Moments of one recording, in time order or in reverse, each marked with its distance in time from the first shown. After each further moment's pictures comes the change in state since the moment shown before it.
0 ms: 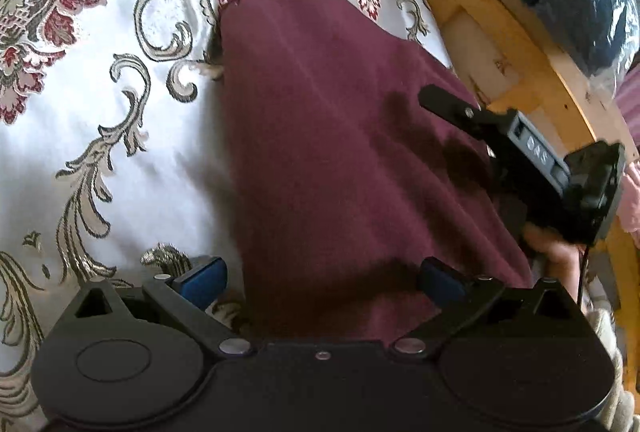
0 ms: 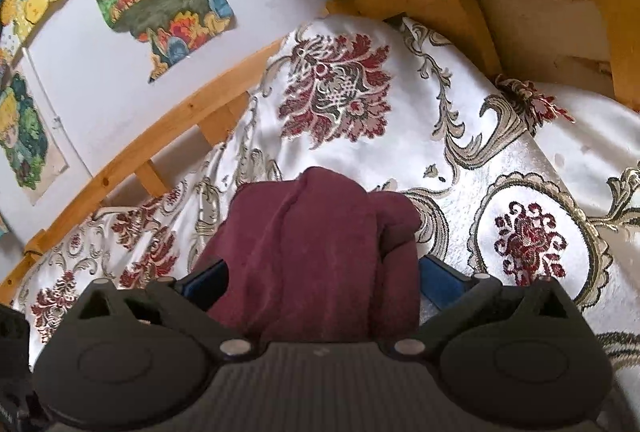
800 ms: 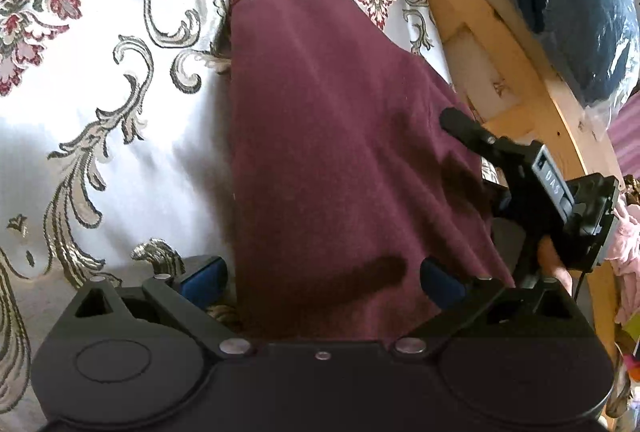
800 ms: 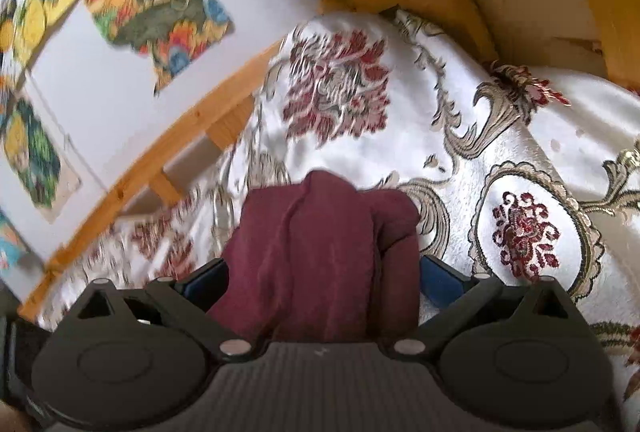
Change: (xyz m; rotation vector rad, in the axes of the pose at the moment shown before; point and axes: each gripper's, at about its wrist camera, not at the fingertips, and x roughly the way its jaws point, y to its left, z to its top) left arm -0.002 0.009 -0.001 -0.098 -0.014 -0.066; right arm -0.008 -0.006 0.004 0.016 0.047 0.063
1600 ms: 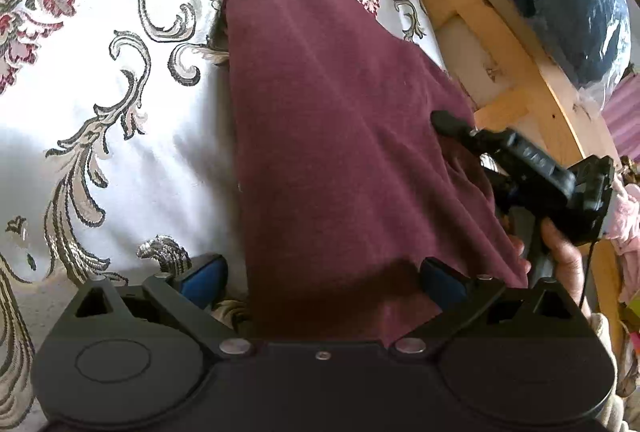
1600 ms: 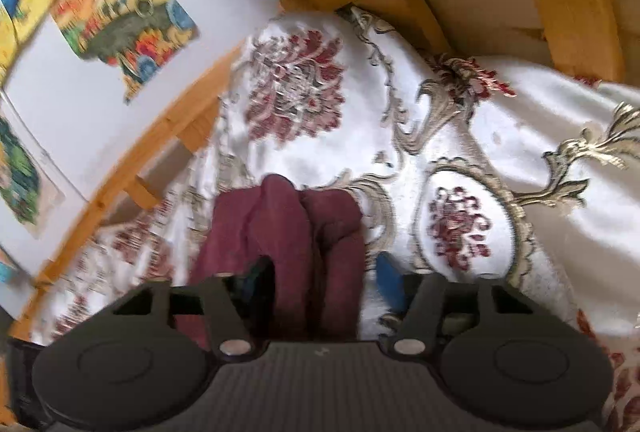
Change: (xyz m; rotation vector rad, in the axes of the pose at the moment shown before) left arm 0.002 0.010 -0.005 0.039 0.004 -0.020; right arm -0.013 -0.018 0.004 0.083 0.010 -0.094
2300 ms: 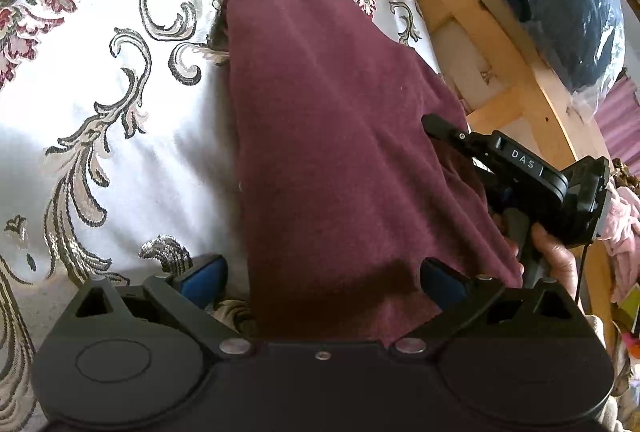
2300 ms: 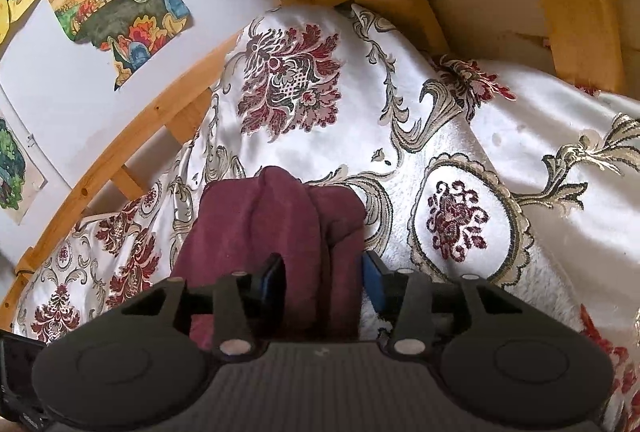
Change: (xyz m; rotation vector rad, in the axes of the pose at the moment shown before) left arm -0.005 0.005 -0.002 -0.004 -0.001 -0.025; right arm 0.002 0.006 -0.003 -0.005 -0.008 -0.024
